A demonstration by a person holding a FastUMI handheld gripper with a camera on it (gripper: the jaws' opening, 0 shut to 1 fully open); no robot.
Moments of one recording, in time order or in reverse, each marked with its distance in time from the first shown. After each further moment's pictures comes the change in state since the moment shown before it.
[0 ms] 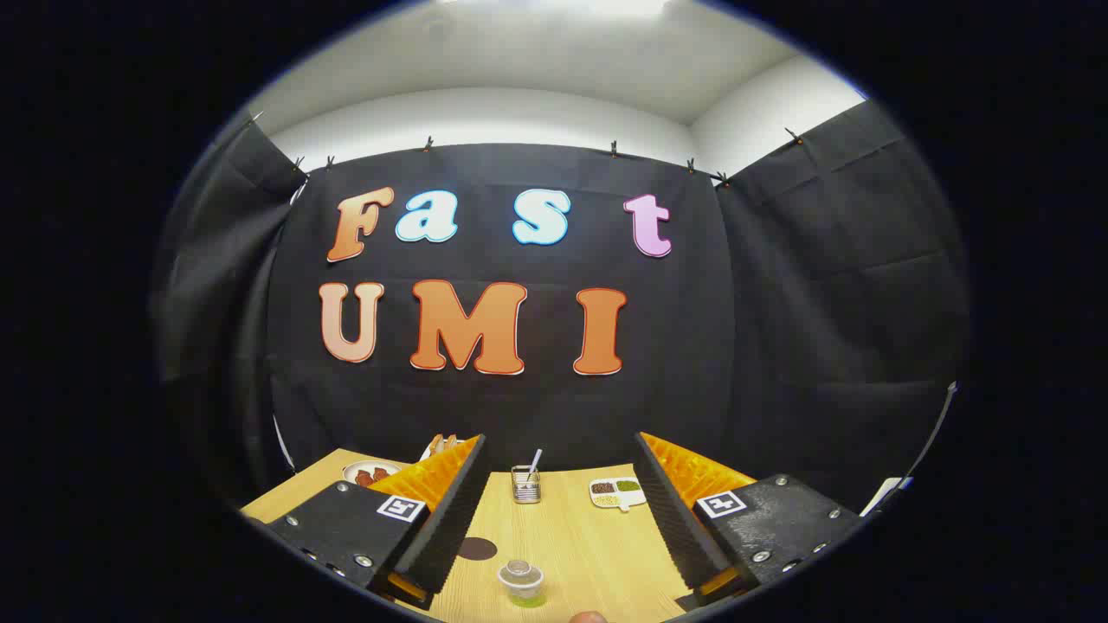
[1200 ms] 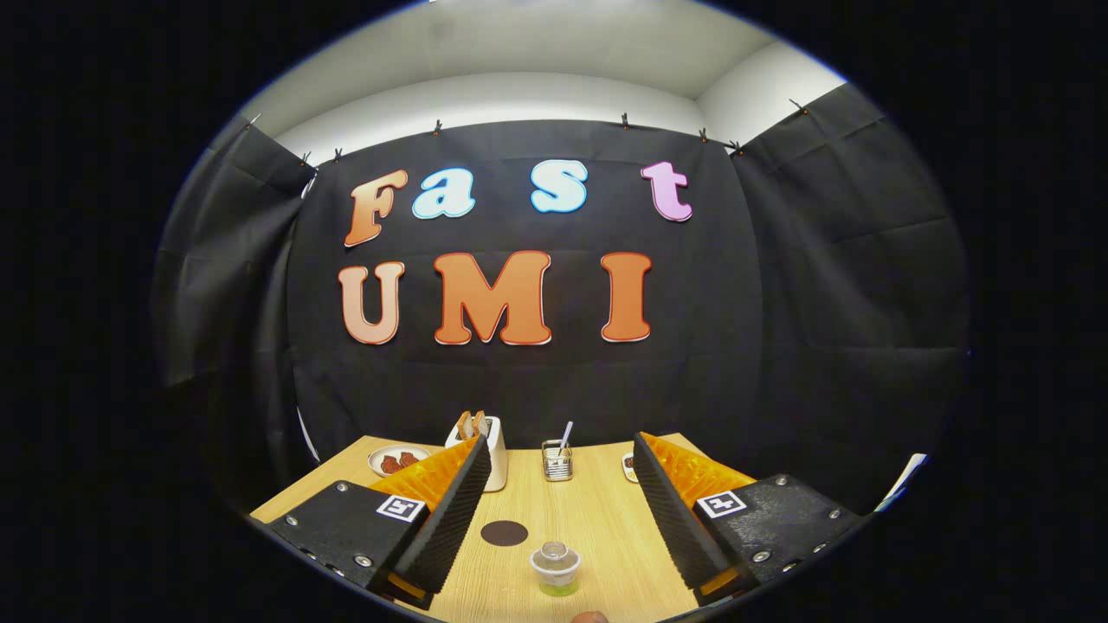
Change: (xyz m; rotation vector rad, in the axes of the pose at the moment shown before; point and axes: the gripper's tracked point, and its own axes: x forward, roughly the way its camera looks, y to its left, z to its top) arm 0.006 0.029 -0.055 0.052 0.094 0.090
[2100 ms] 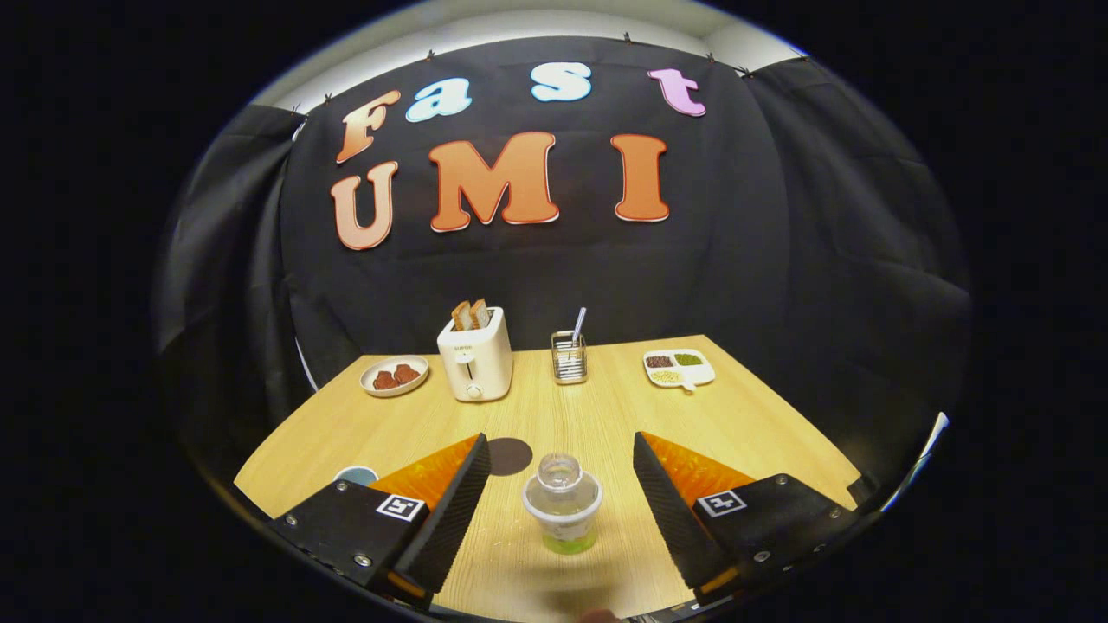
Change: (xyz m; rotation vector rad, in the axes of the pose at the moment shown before) arm 0.038 0.008 -0.173 0.010 0.309 0.043
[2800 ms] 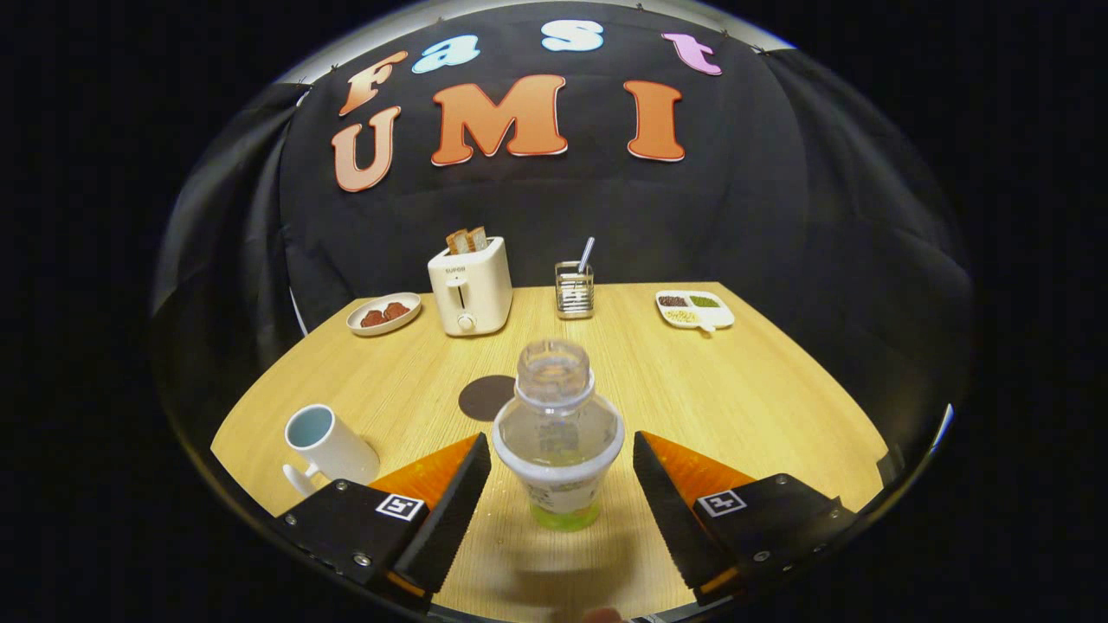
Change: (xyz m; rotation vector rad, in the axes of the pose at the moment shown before) arm 0.038 -0.002 -0.089 -0.030 0.156 0.013
